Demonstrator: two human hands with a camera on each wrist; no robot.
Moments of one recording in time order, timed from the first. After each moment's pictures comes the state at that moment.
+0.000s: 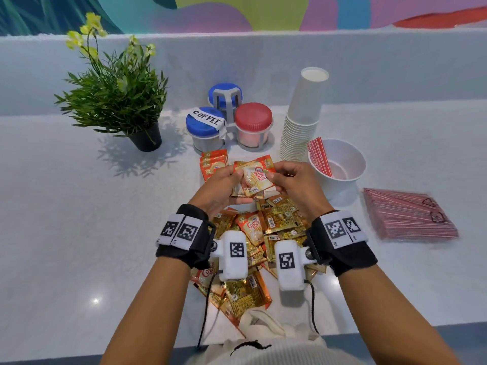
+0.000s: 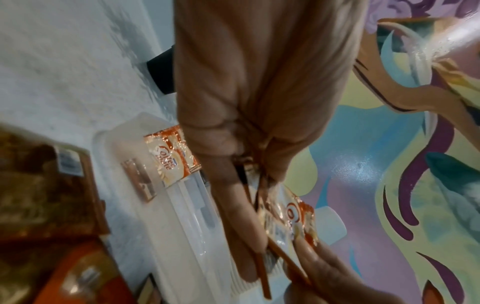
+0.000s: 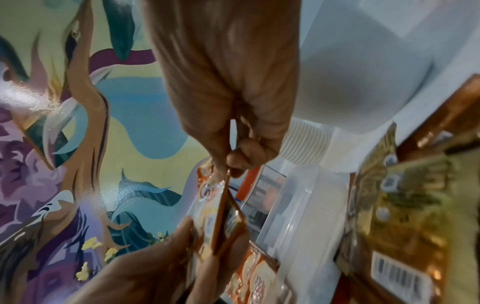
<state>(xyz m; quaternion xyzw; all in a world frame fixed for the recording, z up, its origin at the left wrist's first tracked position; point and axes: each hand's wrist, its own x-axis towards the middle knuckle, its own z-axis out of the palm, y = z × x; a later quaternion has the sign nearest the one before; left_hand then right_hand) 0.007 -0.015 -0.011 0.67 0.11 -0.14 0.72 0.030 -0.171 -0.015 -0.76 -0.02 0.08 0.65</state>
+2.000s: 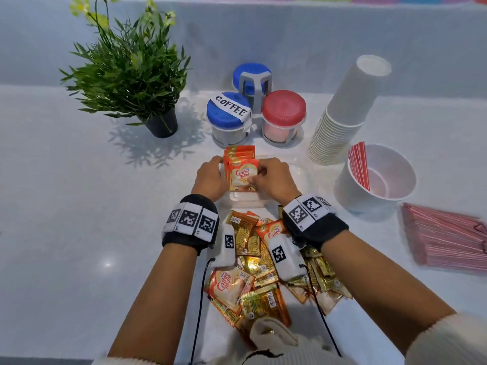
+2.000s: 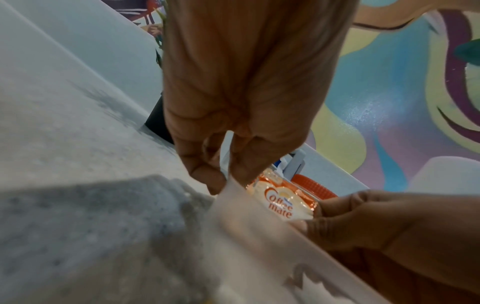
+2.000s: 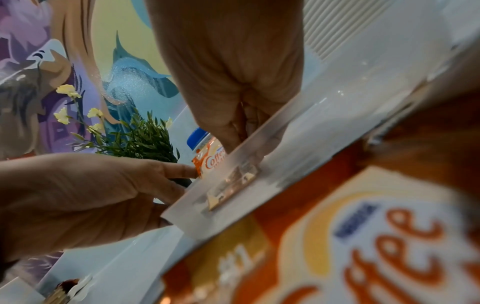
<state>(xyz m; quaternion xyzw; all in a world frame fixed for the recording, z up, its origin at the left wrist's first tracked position) 0.052 0.043 -0.050 0.88 0.22 -0.08 0.41 0.087 -0.087 -0.053 -0.91 -0.10 0.15 0.37</state>
